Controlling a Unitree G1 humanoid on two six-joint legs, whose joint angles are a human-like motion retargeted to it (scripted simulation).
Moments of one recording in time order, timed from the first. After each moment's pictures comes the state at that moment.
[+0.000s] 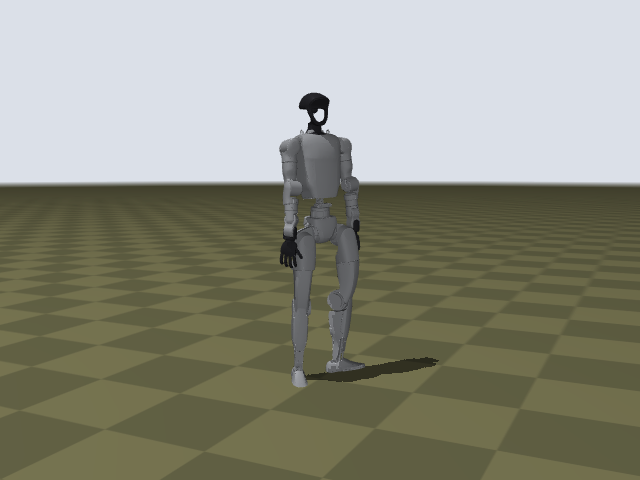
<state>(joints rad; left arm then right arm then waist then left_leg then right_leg) 0.00 0.12 0.18 1.64 0.17 0.07 -0.13 -0.06 -0.10 -0.06 1.57 -0.73 0.13 0.15 -0.03 -0.02 -0.15 -0.05 0.03 0.44 0.05 -0.32 -0.07 0.04 -0.12 -0.50 -0.02 -0.02 0.01</state>
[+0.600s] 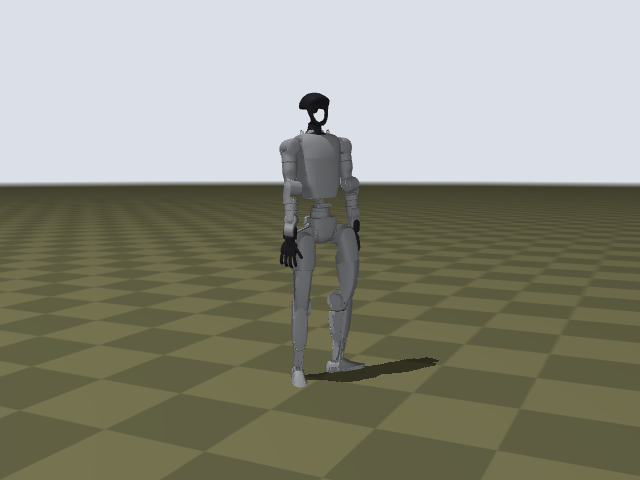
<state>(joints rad) 0.00 0.12 0.17 1.65 0.16 0.07 -0.13 -0.06 -0.10 -0.05 1.57 -0.74 0.13 0.15 -0.03 -0.02 -0.15 -0.05 0.03 0.44 0.05 -0.32 -0.07 0.04 -0.12 -0.50 -0.02 -0.02 0.01</state>
